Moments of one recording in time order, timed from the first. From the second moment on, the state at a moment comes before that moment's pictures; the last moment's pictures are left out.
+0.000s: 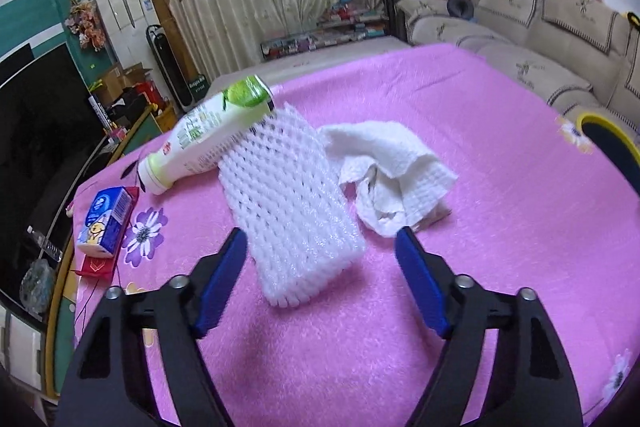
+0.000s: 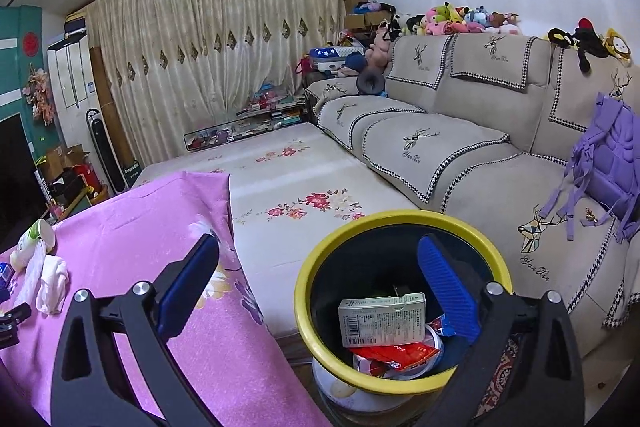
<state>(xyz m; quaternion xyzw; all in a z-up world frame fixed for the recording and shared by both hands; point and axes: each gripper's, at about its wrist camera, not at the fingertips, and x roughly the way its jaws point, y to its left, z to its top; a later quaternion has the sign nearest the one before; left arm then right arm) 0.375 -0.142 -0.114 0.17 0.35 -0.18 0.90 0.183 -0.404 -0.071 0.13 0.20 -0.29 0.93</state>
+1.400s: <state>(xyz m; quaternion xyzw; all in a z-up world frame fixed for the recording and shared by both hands) 0.217 -0.398 -0.031 0.20 0.31 -0.50 0.79 0.033 -0.475 -0.060 0.15 0.15 -0.38 0.90</state>
